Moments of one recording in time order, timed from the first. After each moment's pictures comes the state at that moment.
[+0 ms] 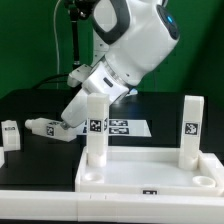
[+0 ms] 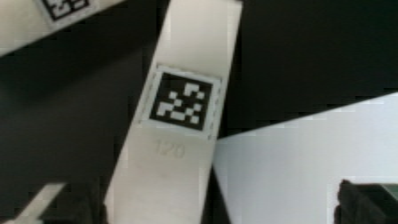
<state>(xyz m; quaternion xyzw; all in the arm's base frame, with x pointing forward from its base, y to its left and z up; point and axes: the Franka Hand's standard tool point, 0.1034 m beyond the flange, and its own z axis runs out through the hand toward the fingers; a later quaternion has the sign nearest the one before) 0.375 -0.100 0.029 0.74 0.55 -0.35 0.18</state>
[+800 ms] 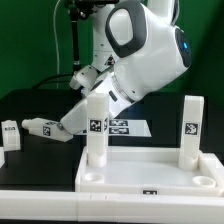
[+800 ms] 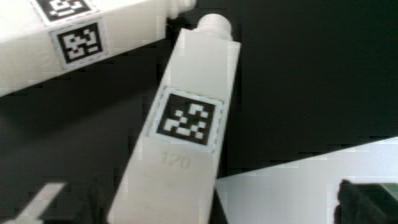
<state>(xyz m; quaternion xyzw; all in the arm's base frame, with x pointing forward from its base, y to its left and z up) 0.380 -0.106 0.030 0.71 0.54 -0.41 0.21</state>
